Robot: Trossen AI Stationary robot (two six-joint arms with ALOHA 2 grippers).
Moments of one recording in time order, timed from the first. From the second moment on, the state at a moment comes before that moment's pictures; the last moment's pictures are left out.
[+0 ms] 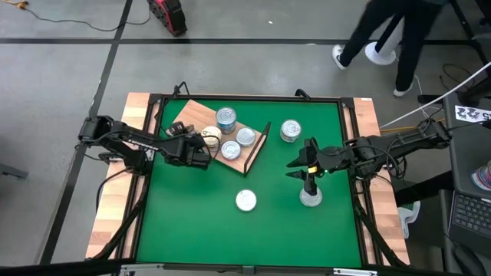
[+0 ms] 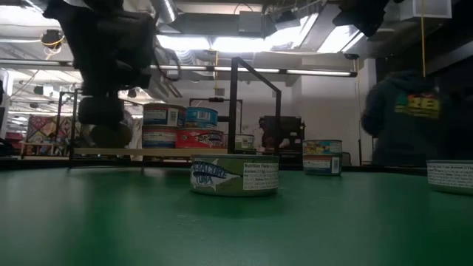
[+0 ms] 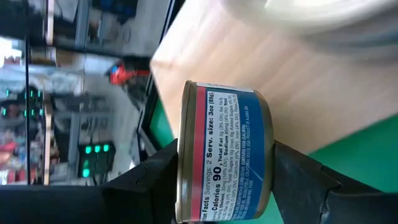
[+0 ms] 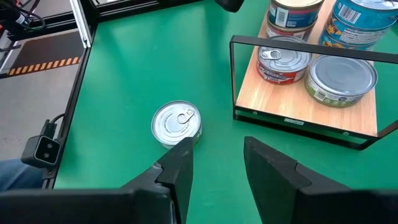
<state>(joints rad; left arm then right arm) -0.05 1.46 0.82 -1.09 -0.87 -0.54 0.29 1.08 0.97 -0.52 0.19 0.36</state>
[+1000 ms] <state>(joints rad) -0.01 1.46 0.82 -0.95 -0.78 -0.31 0.29 1.08 0.97 -0.53 0.19 0.36</state>
